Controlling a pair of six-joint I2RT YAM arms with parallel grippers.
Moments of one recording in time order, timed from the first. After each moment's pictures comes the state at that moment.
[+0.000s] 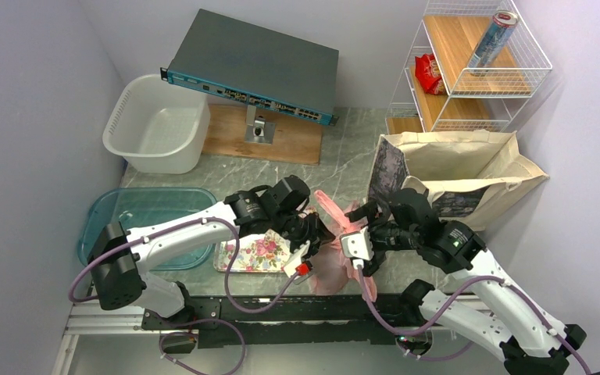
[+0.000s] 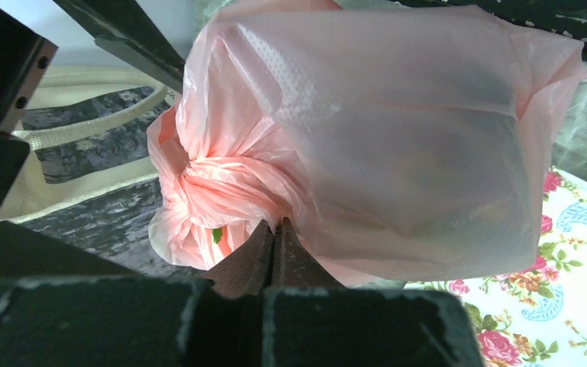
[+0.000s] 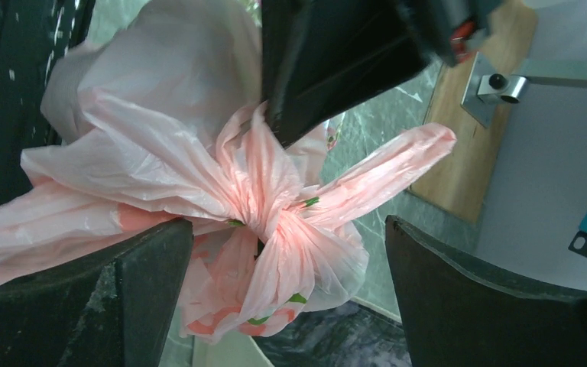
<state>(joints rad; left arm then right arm) -1.04 1.44 1.17 -0.52 0.66 1.72 0.72 0.74 0.93 -0.91 -0.45 -1.14</state>
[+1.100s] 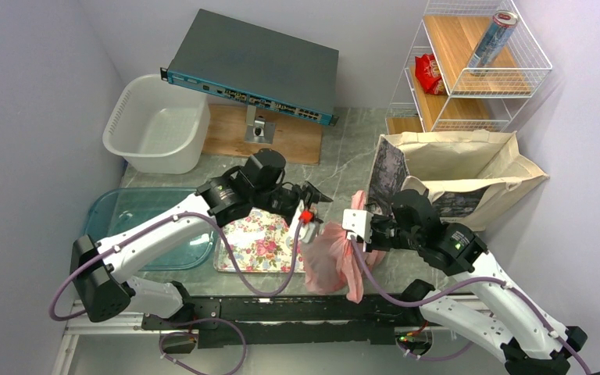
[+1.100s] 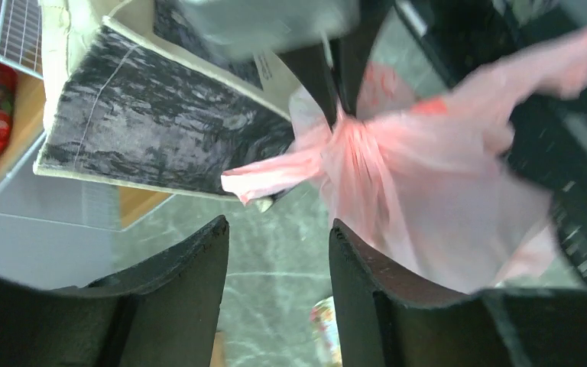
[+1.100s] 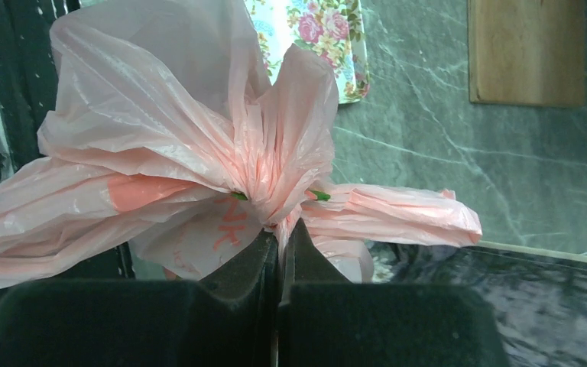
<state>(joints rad) -0.91 1.33 1.25 -0.41 0.70 1.05 0.72 0.70 0.90 -0.89 -0.29 -0.71</state>
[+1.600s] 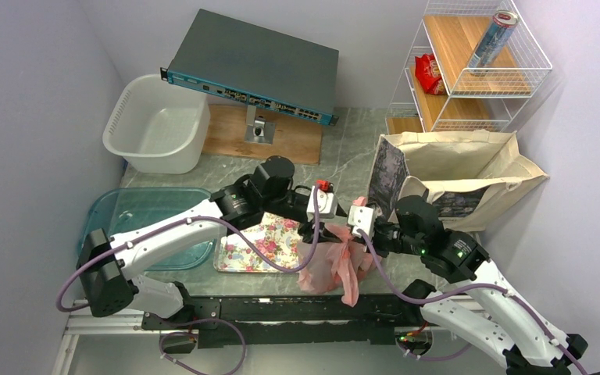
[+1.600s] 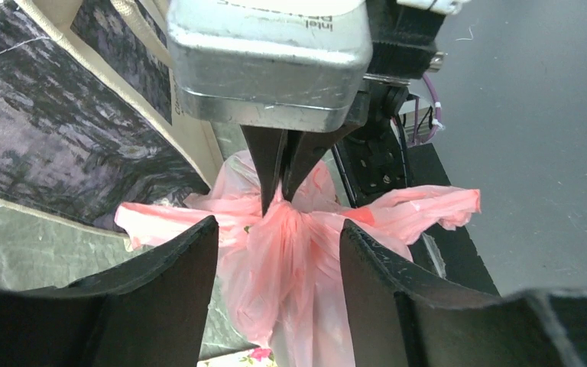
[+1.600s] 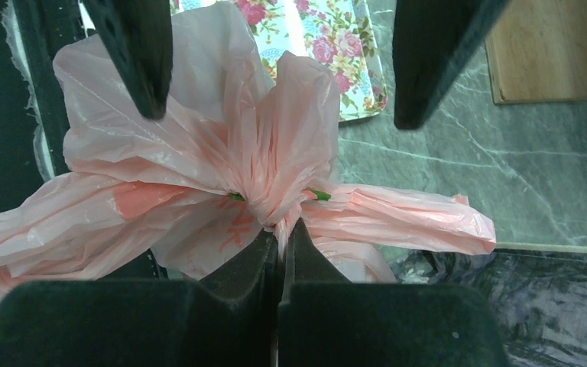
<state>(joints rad) -0.99 1.37 1.19 -0.13 0.76 0.36 0.72 0.64 0.84 -0.82 -0.34 -0.54</state>
